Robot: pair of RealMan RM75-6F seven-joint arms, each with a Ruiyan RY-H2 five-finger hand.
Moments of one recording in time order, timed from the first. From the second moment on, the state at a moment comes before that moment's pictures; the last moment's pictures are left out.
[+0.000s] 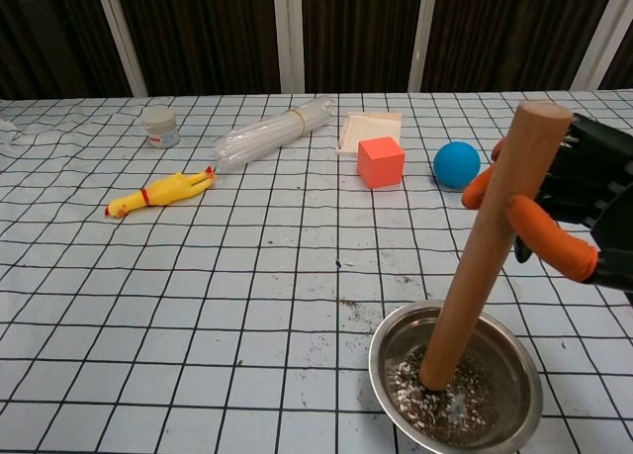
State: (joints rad) left arm -0.04 -1.09 -0.10 -1.68 1.39 1.49 -0.20; right arm 0.22 -1.90 -0.03 -1.23 -1.81 1.77 0.81
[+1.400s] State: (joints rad) left arm -0.04 -1.09 -0.10 -1.68 1.40 1.49 -0.21; right arm 0.22 -1.92 -0.07 -1.20 -1.81 1.76 0.78
